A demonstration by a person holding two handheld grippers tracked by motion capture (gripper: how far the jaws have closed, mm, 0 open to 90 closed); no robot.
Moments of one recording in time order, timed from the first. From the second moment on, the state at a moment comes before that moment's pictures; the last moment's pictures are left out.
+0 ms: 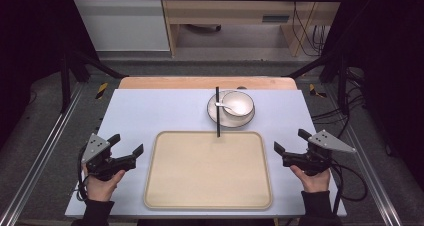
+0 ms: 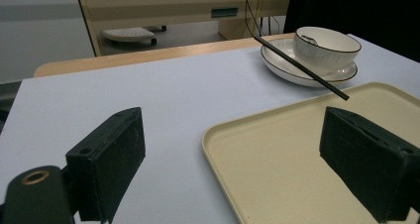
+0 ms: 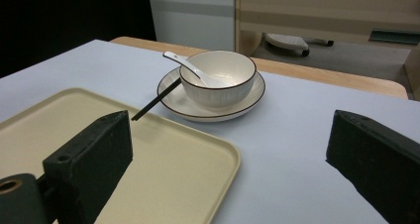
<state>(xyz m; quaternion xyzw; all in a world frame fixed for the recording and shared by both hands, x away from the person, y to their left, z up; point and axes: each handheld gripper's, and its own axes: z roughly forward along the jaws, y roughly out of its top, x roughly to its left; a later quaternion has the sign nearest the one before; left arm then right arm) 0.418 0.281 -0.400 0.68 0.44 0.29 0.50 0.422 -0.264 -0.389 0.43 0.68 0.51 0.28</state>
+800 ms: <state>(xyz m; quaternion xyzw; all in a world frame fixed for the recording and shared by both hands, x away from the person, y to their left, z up) 0.435 0.249 -0.396 0.68 0.45 0.29 0.49 0.421 -0.266 -0.392 0.44 0.68 0.51 0.28</state>
